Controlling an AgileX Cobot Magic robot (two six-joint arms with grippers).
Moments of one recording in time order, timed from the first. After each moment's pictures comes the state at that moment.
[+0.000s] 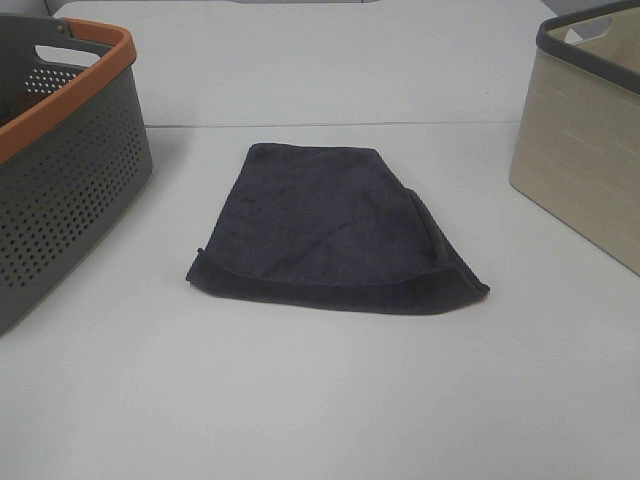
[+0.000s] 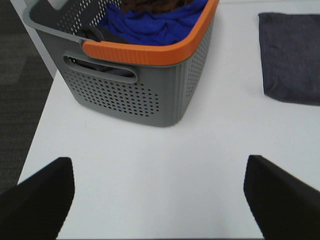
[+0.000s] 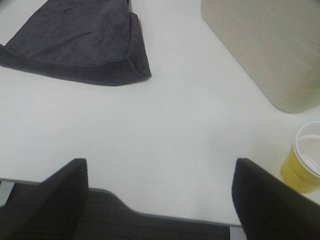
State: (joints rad) left arm -0.05 0.02 -0.67 0.10 1.22 -0.05; right arm -0.04 0.00 -0.54 0.20 1.20 -0.10
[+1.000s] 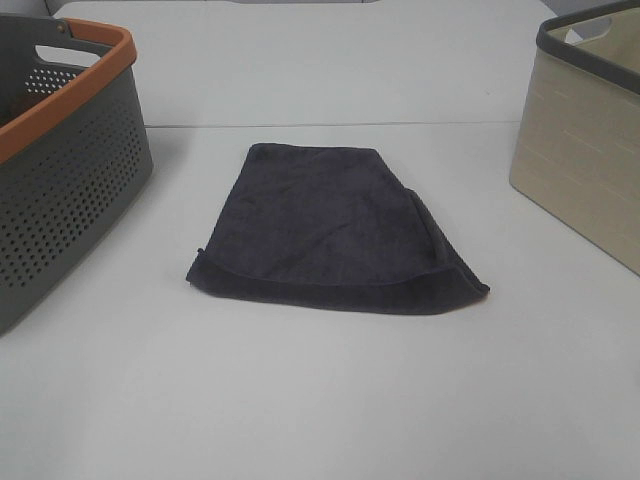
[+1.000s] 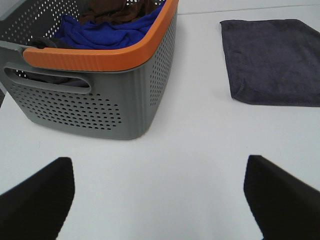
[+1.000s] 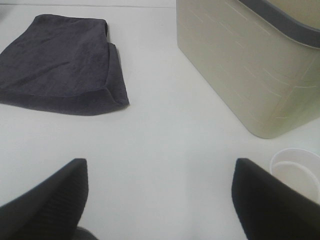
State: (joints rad) left arm -0.03 -0.01 -0.50 -0.05 1.05 0.05; right arm -0.04 0.00 -0.50 0.13 1.07 -0.08
